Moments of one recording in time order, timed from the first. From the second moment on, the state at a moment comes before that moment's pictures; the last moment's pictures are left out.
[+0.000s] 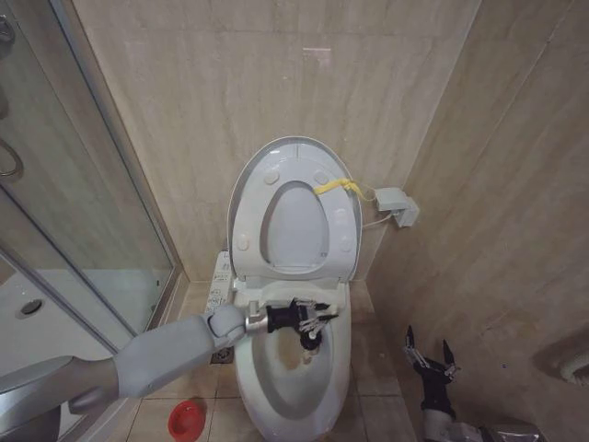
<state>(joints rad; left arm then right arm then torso) 0.24 -0.97 0.95 -1.29 -0.74 -0.54 0.54 -1.43 1.57 0.84 1.49 0.50 0.61 -0.20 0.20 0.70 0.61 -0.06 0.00</state>
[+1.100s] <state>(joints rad) 0.35 -0.93 0.87 -1.30 -0.67 -0.57 0.57 -1.43 1.57 0.84 1.49 0.50 0.61 -0.19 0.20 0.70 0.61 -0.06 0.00</state>
